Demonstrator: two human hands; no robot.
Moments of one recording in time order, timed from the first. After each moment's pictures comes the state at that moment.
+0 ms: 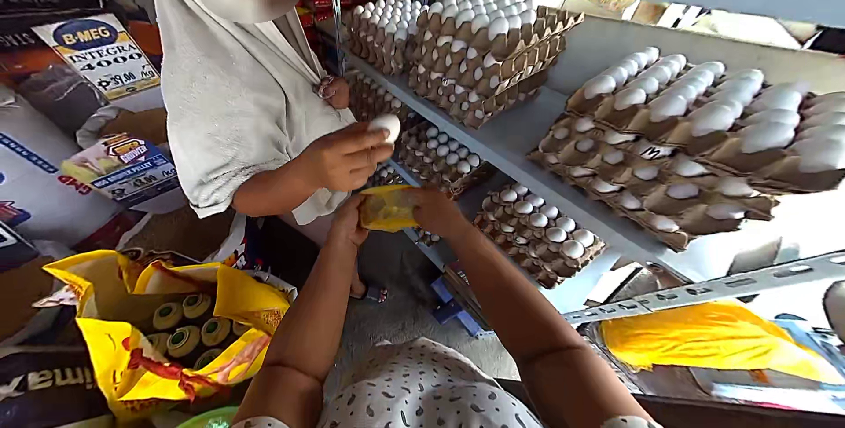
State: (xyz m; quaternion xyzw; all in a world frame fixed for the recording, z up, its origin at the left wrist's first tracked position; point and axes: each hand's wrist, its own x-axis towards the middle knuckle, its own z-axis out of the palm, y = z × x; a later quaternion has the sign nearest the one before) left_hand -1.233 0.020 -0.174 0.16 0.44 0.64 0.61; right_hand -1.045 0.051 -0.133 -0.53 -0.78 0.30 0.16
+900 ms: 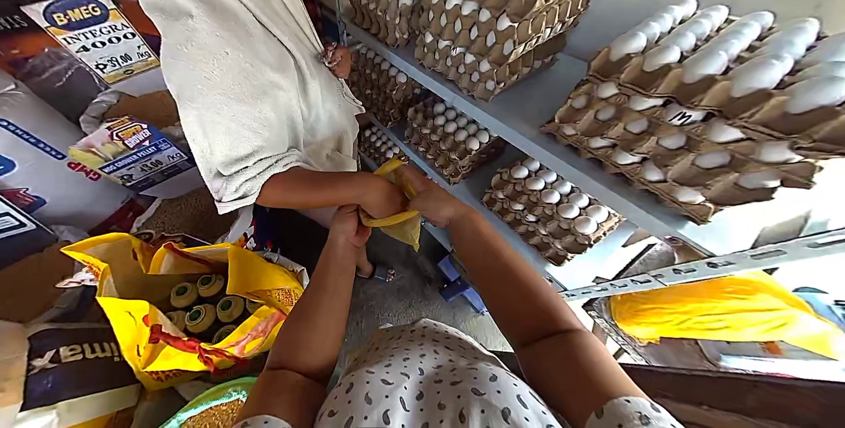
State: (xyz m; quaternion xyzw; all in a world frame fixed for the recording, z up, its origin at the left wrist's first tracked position) left_hand -1.242 -0.020 -0.204 0.15 0.34 0.68 0.63; right_hand -1.060 0.045 -0.164 -0.30 -0.66 0.62 0.28
